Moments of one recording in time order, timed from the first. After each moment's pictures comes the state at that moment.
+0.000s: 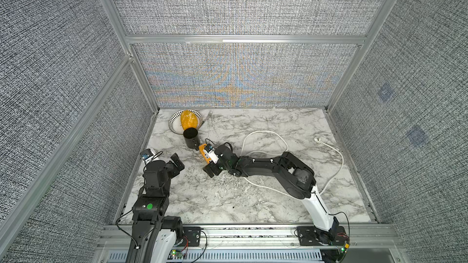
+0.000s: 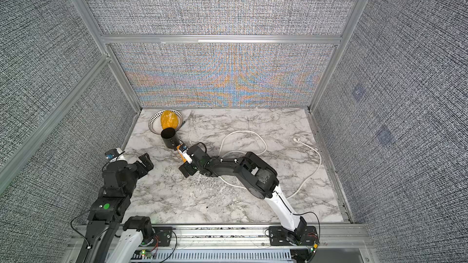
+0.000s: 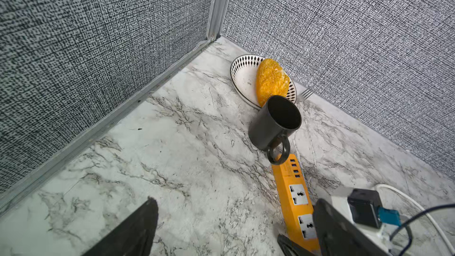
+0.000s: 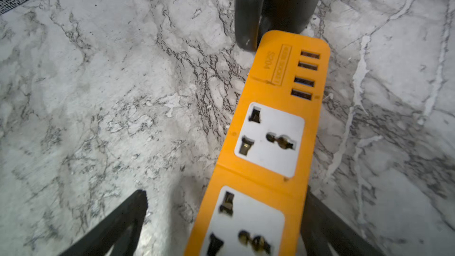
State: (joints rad) left arm -0.07 0.51 0.60 -0.56 -0.24 -0.49; right arm 0.97 2.26 1.49 0.11 -0.04 0.10
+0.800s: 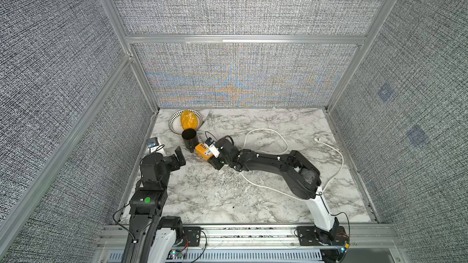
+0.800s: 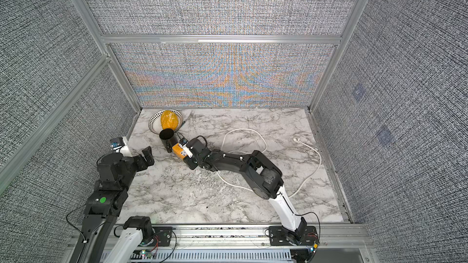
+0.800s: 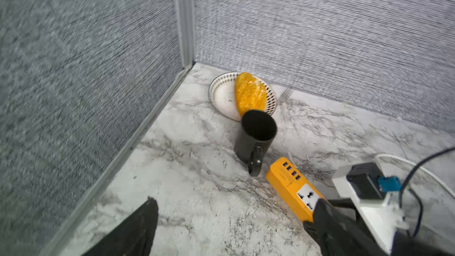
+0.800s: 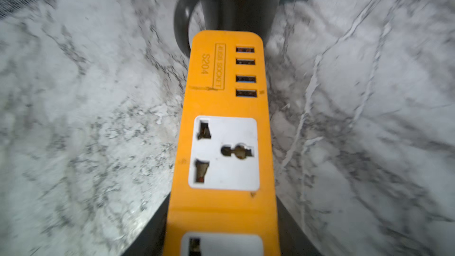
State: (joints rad) left arm -0.07 0.62 0.74 -0.49 -0.10 -0.14; right arm 0.93 2.12 1.56 -0.11 -0.04 0.02
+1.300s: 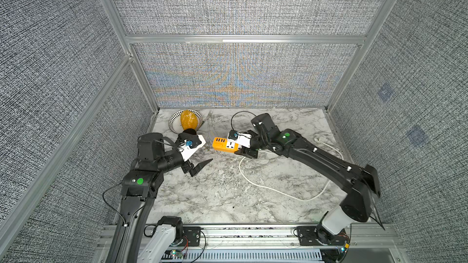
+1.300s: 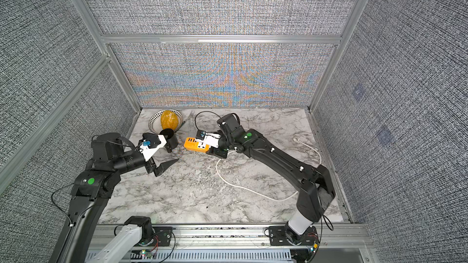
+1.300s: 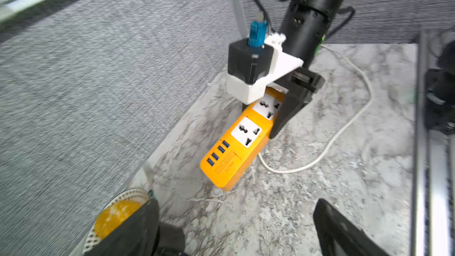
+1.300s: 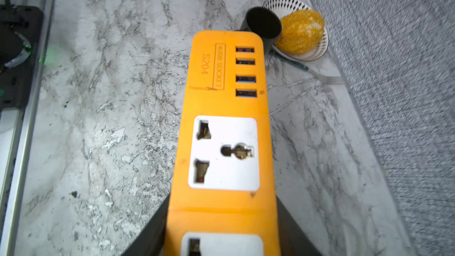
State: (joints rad) left arm -0.16 0.86 1.09 -0.80 0.77 0.72; right arm 0.77 1.58 1.45 -0.61 -0.30 -0.68
